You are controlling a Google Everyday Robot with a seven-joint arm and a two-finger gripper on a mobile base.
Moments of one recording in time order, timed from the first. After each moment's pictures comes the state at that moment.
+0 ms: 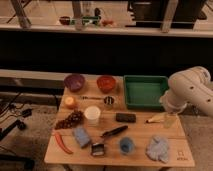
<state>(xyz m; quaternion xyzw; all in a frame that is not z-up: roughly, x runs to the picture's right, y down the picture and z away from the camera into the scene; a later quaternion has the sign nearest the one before) 0.293 0.114 0.681 -0.28 0.02 0.03 0.96</state>
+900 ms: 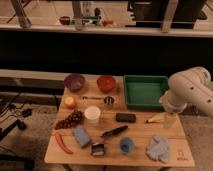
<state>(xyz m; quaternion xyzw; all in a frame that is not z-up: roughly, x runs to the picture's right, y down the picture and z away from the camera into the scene) 0.288 0.117 0.678 -0.28 0.01 0.02 0.96</state>
